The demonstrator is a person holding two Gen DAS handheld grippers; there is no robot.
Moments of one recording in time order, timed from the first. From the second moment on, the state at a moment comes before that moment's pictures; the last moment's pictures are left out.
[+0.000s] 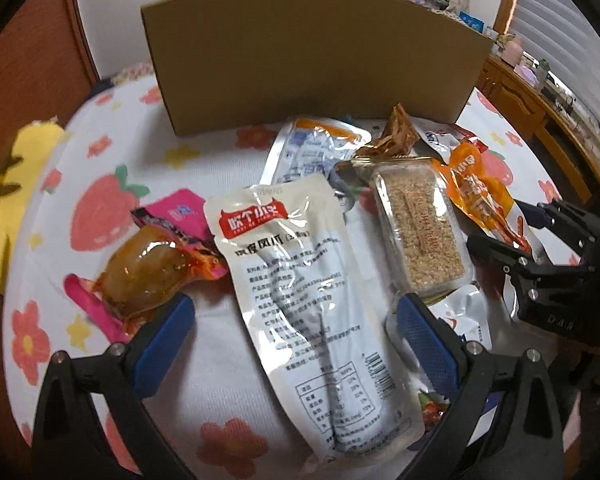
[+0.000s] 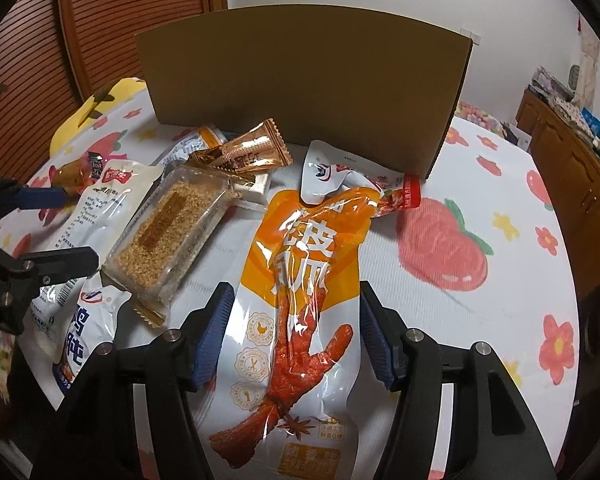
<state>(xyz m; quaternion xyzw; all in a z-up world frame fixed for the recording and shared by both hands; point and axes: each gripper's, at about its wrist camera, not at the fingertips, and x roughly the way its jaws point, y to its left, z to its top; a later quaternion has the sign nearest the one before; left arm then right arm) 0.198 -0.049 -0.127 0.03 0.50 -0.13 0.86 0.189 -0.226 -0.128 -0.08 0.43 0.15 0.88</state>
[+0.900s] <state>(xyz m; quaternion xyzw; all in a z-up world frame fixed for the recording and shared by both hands) 0.182 -0.036 -0.116 0.02 0.47 -0.15 0.87 0.191 -0.225 -0.128 -0.09 0.44 0.15 0.88</state>
